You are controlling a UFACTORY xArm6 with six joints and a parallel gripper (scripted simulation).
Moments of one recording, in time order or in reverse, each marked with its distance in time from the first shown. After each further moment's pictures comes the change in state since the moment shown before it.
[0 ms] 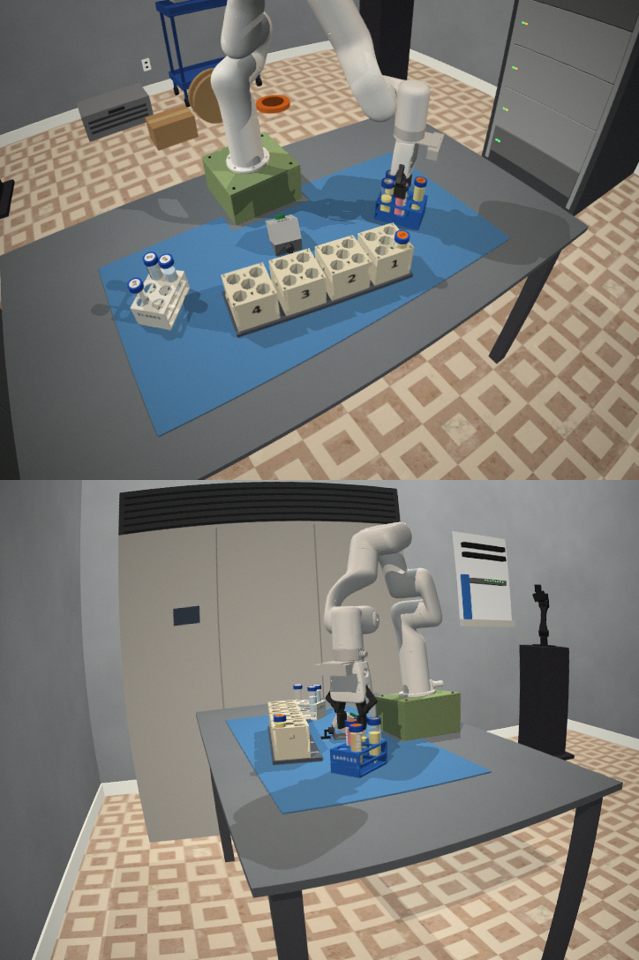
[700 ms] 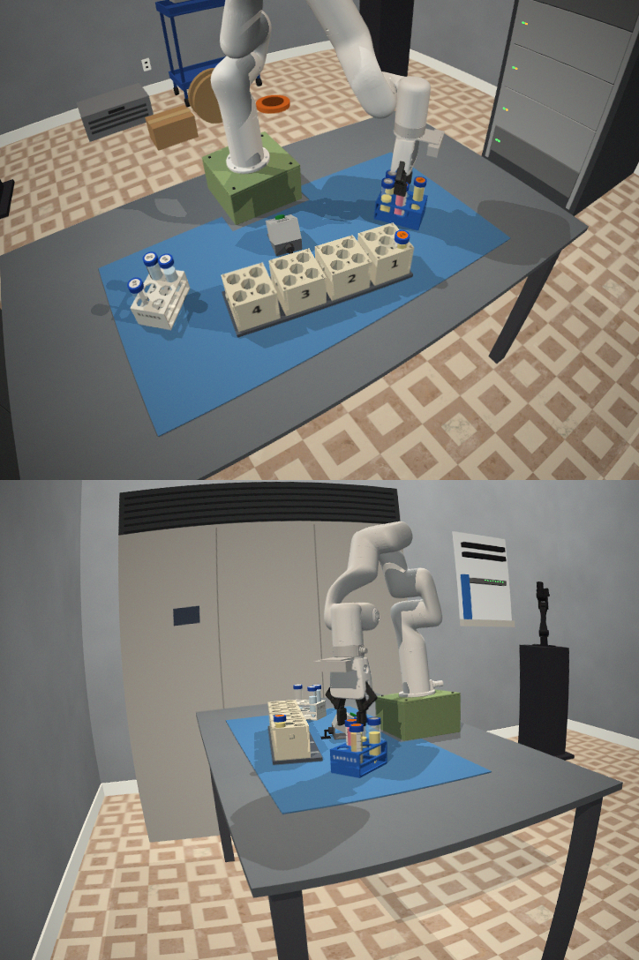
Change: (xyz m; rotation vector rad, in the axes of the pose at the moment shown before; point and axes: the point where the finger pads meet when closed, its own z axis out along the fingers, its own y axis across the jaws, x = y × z) arm 0.000 0.000 -0.009 0.000 0.000 0.000
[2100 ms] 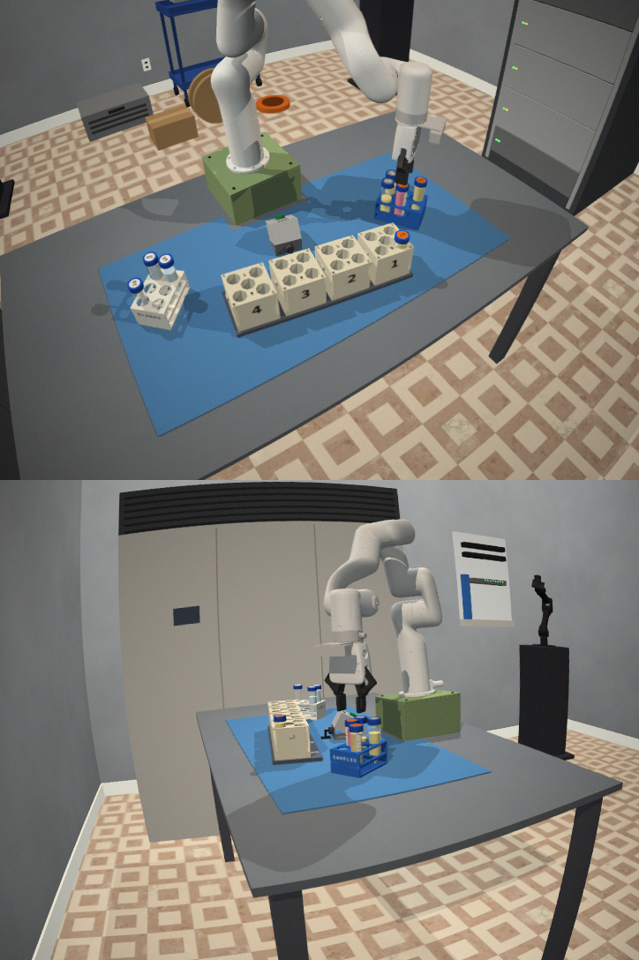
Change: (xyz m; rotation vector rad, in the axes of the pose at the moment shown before) arm 0.000 0.000 -0.036 0.000 0.000 0.000
